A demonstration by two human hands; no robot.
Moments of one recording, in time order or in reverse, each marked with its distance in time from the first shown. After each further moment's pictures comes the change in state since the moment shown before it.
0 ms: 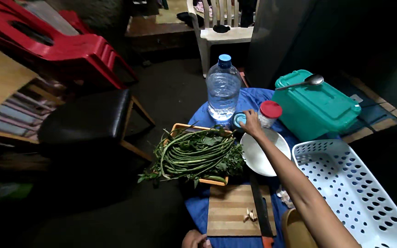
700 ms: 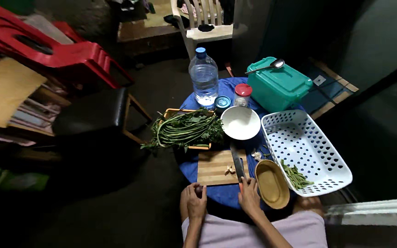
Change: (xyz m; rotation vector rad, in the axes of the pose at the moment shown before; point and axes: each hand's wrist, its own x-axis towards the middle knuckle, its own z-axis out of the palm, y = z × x) left_hand -0.014 0.028 0.003 0.145 -0.119 -0.010; right_hand -0.426 0.050 0.063 -0.015 -0.278 0.426
